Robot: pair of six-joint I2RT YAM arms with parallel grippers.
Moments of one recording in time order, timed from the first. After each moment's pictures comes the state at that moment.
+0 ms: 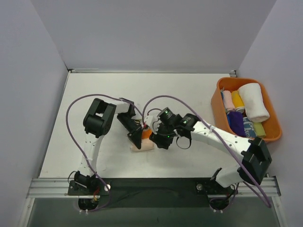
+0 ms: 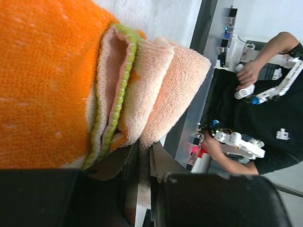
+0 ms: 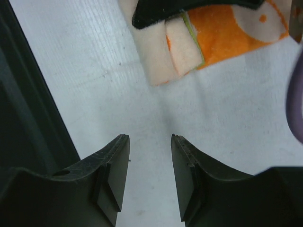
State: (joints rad) left arm -0.44 2.34 1.51 -1.34 1.00 0.77; right arm 0.84 1.38 1.07 -0.72 -0.27 -0.33
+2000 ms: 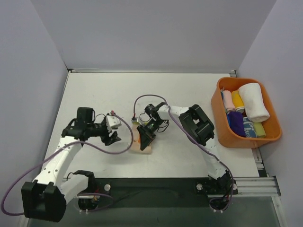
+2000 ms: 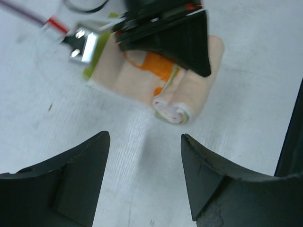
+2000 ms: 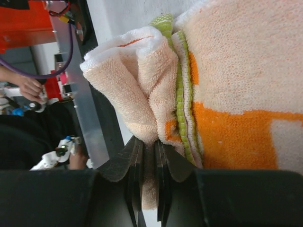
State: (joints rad) left arm -0.08 1.07 0.77 -0.65 0.83 0.80; right arm 0.72 2.27 1.52 -0.79 -1.03 -0.23
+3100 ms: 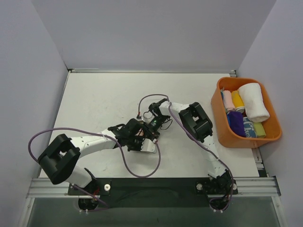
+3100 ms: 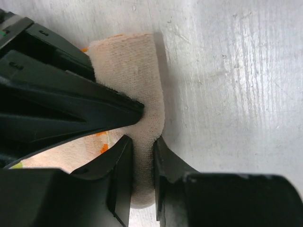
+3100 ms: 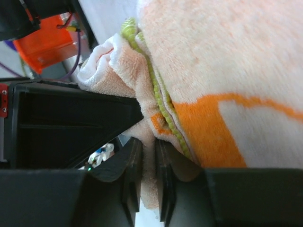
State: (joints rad) left arm -0.82 1.46 0.74 -0.37 0.30 0.93; right arm 0.64 2.36 1.63 -1.00 -1.05 -0.16
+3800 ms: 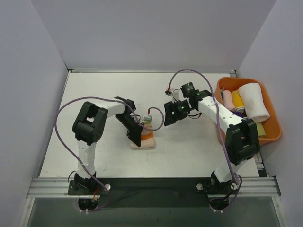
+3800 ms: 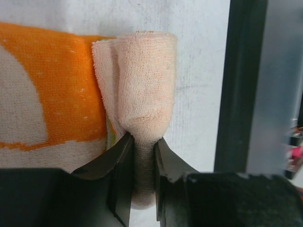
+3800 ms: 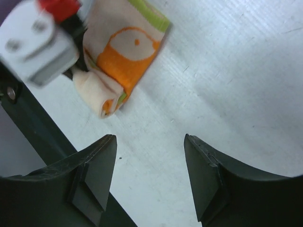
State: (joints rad) left arm -0.48 2.05 1.31 -1.04 0.90 0.90; right arm 0.39 1.72 1.31 -0.73 -0.57 -0.11
